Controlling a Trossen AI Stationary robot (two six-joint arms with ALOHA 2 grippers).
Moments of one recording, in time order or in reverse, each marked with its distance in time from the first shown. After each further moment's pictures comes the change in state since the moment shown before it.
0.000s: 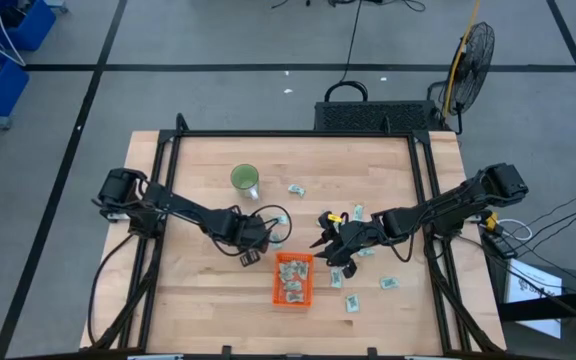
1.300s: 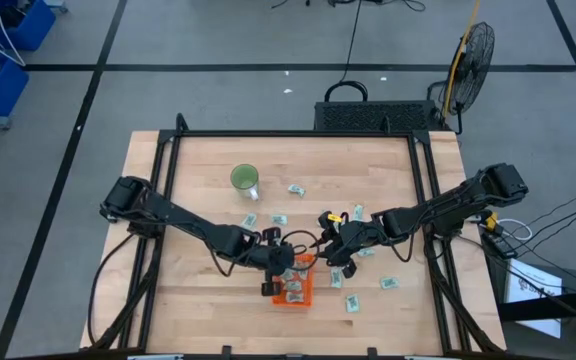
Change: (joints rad) left arm -0.145 0.064 0.271 0.288 0.076 0.279; right arm 0.000 0.000 0.000 0.007 0.000 0.000
